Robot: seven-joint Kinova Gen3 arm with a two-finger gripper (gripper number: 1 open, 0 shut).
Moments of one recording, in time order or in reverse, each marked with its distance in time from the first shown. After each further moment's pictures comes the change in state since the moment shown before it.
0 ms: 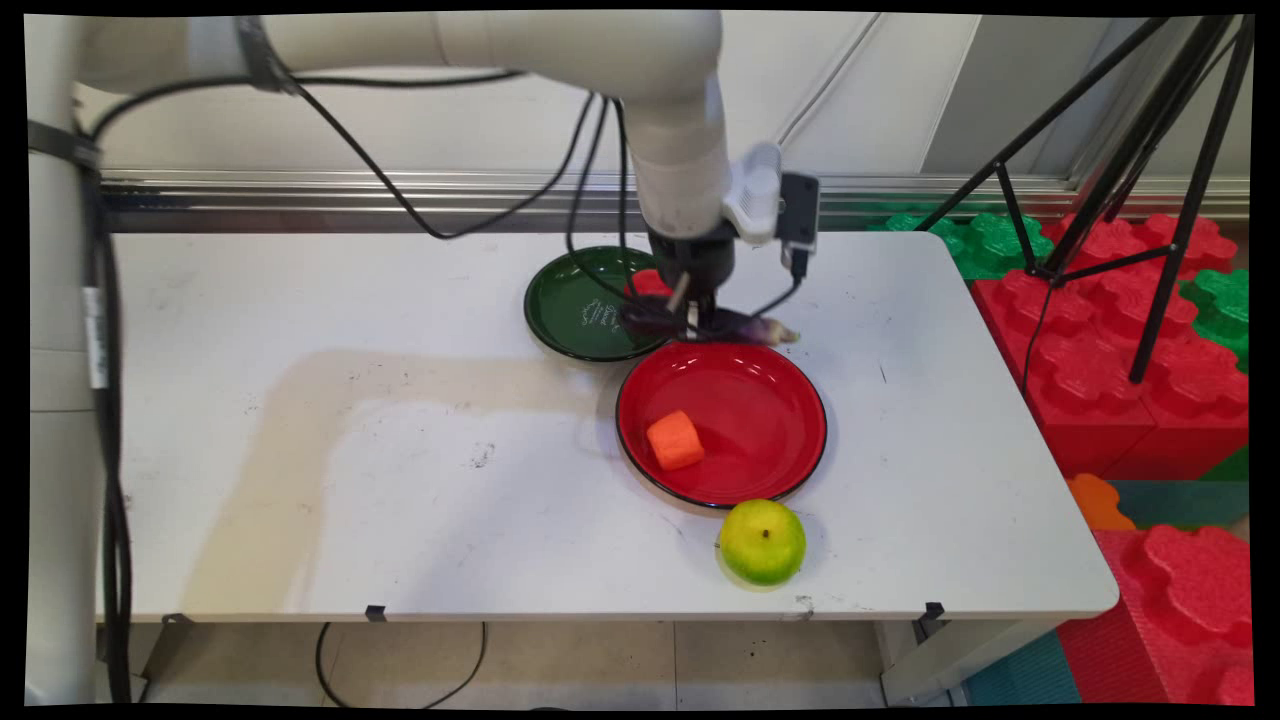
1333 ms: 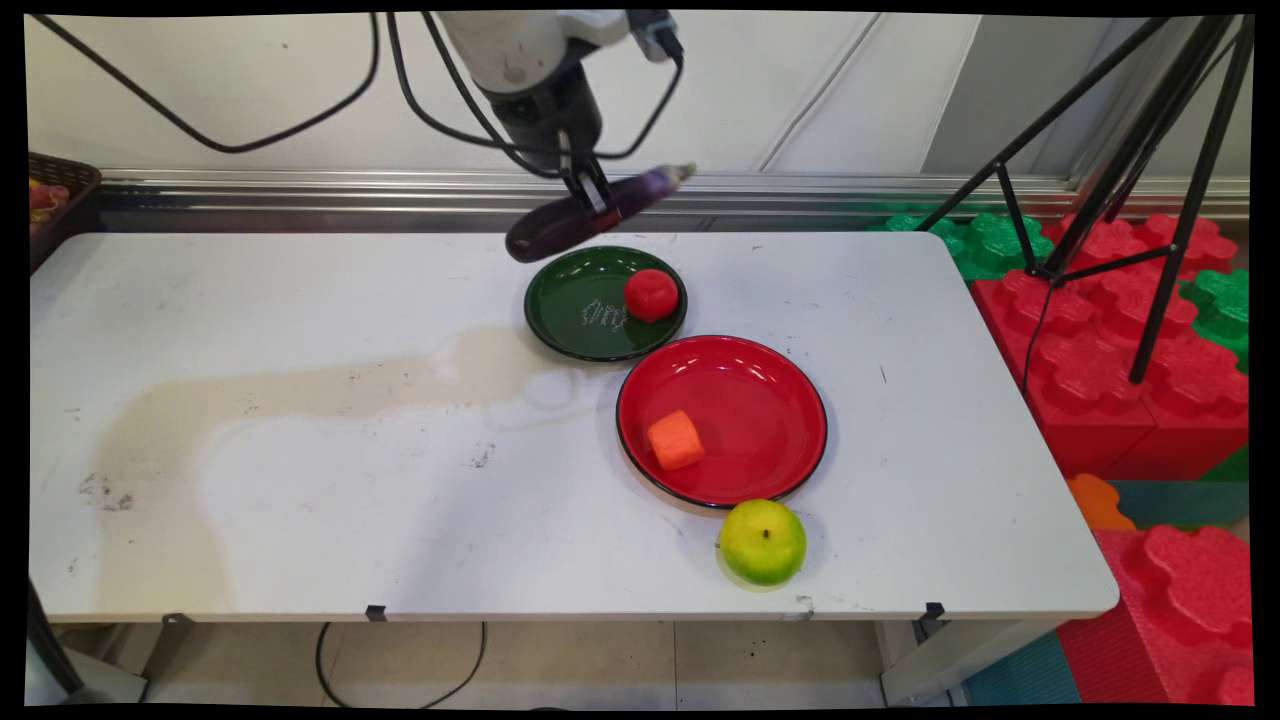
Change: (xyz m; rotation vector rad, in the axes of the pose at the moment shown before) arm -0.111 -0.022 -0.123 0.118 0.060 -0.579
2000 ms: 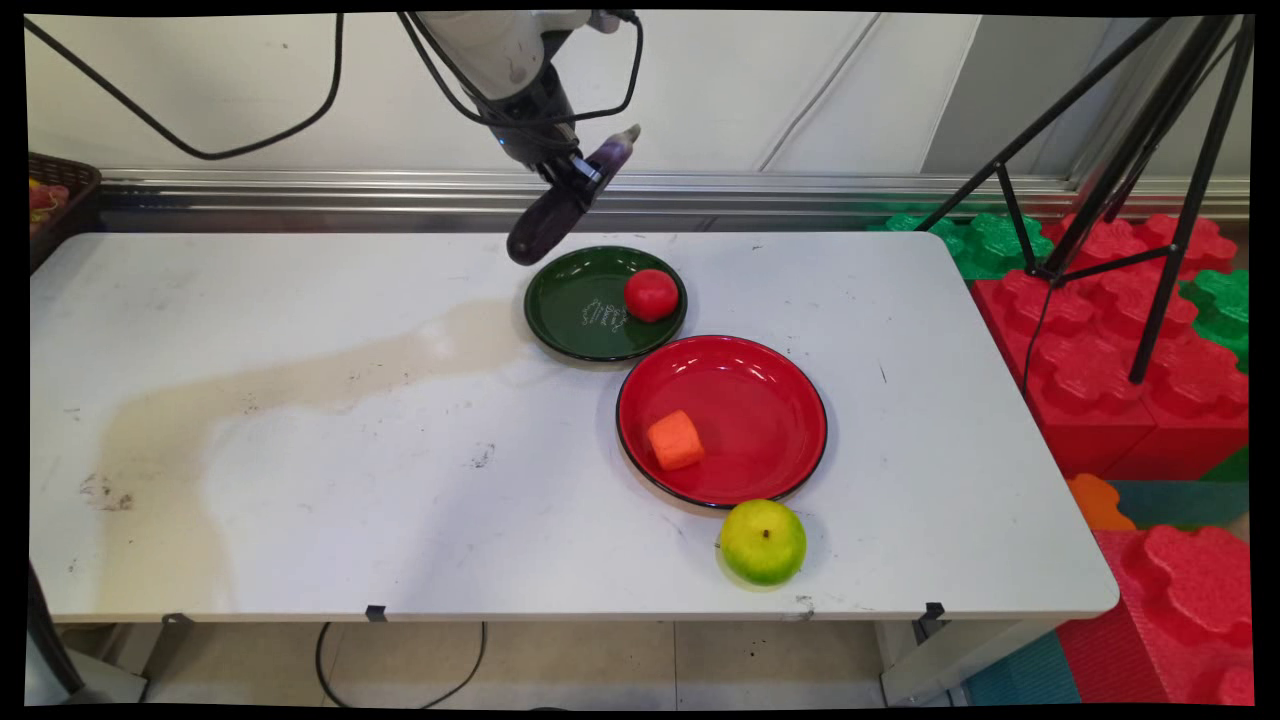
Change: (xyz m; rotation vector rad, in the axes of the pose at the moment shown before) arm -0.015 -0.048 0.046 0.066 0.007 -0.458
